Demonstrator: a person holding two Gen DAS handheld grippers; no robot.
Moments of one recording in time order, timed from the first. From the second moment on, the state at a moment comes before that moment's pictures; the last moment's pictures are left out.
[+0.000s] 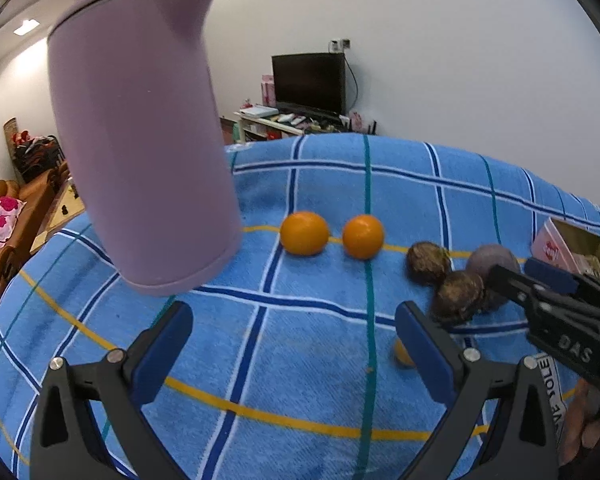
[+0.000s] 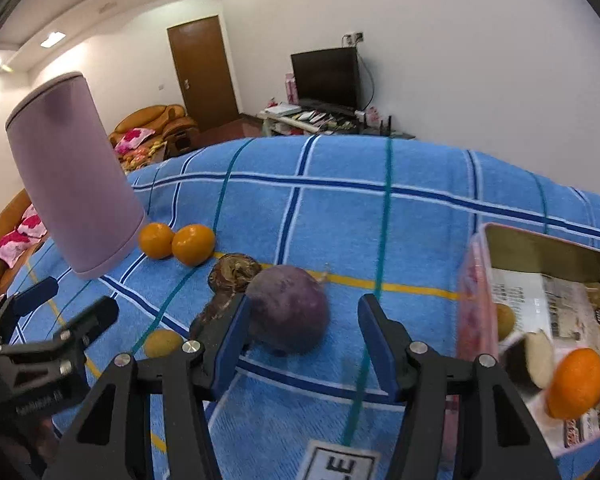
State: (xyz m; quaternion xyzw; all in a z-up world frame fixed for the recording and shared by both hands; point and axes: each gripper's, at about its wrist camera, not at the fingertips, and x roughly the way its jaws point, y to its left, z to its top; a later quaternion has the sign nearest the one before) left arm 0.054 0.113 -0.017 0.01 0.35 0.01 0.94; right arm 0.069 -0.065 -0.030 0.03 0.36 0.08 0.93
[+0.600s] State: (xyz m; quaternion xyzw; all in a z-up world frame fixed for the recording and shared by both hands) left arm 0.054 0.106 -0.022 0.07 0.37 -0.09 0.92; right arm 0.076 -0.051 -0.044 0.04 0.41 0.11 0.90
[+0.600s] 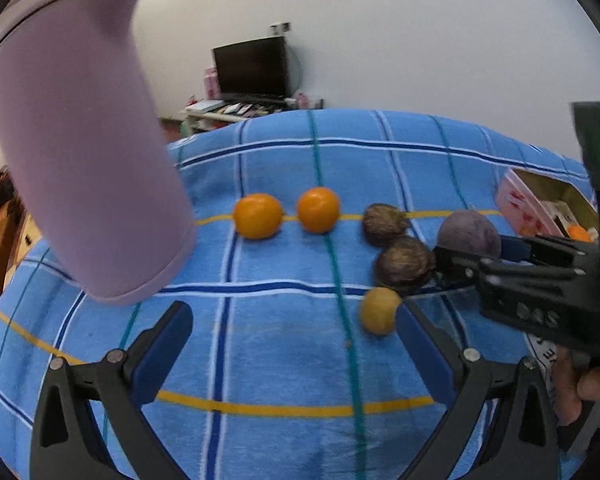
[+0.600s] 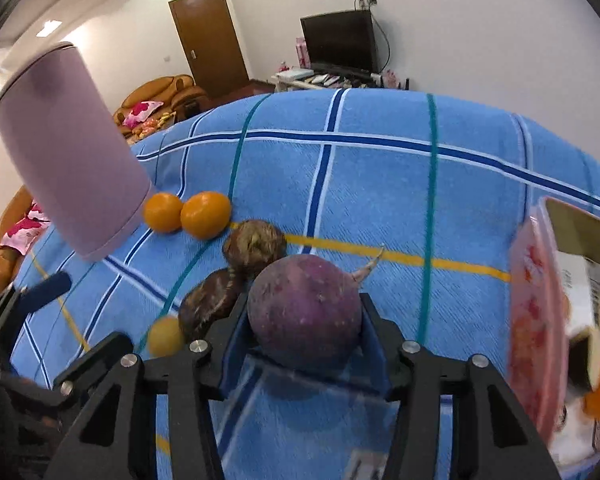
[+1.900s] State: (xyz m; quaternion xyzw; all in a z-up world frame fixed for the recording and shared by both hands) left arm 0.043 0.096 -0.002 -0.05 0.28 -0.06 0.96; right arm -0.042 -0.095 0.003 0.01 0.24 0.05 0.97
